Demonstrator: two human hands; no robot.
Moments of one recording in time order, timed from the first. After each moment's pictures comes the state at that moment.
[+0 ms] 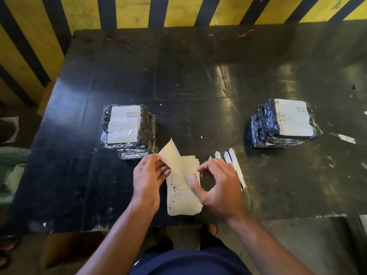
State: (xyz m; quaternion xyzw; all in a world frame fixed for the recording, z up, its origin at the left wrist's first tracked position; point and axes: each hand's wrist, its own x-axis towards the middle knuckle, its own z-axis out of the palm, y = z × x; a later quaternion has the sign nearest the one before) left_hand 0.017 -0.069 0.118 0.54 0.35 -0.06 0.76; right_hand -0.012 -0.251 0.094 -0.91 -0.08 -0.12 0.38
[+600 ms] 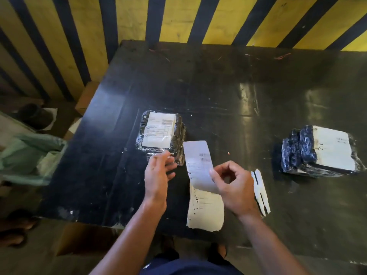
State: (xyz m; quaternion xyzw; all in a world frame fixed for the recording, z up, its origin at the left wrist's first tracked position) left_hand 0.025 -0.016 0.117 0.59 0.36 0.01 0.72; right_hand 0.027 -0.205 0.102 -0.84 0.04 -0.01 0.55
